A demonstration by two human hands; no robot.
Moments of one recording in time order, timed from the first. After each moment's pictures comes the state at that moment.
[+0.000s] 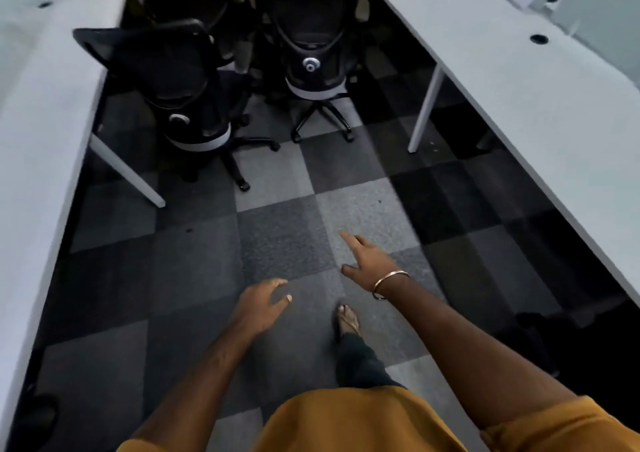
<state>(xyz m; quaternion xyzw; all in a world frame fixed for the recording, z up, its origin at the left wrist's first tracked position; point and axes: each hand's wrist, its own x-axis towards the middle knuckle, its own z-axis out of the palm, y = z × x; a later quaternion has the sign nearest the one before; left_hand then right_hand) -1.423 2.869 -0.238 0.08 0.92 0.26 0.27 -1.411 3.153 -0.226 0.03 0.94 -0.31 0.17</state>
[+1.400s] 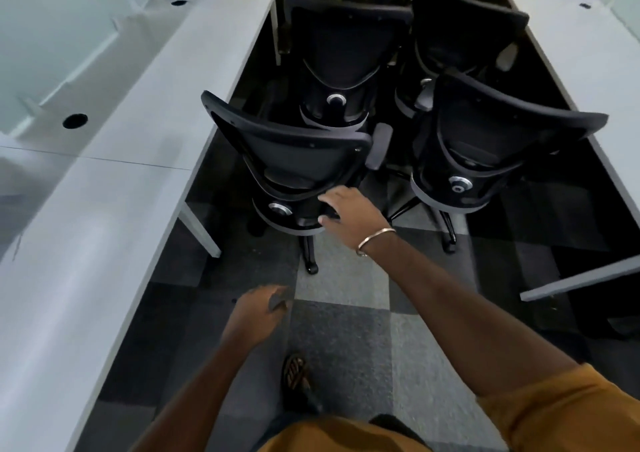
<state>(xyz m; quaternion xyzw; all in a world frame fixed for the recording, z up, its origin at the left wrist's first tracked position) -2.020 2.652 -0.237 -0.04 0.92 0.33 0.20 -2.182 2.884 -0.140 -0.21 0.96 -0.19 0.07</state>
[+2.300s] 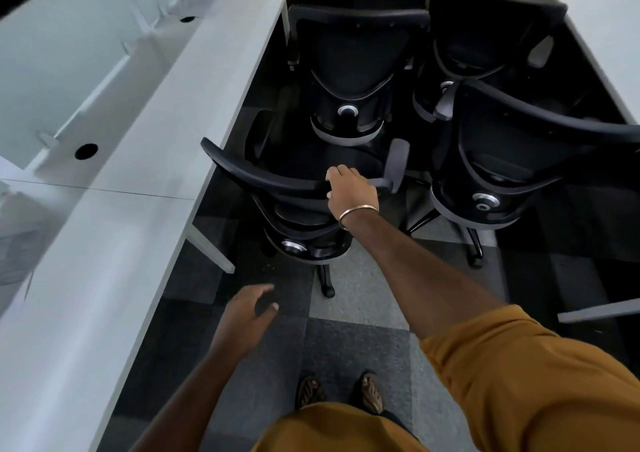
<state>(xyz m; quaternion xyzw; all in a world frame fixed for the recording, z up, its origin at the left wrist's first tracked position) -2.103 2.645 -0.207 -0.09 0.93 0.34 0.14 -2.327 2.863 -0.151 -0.14 0.98 -0.15 -0.04</state>
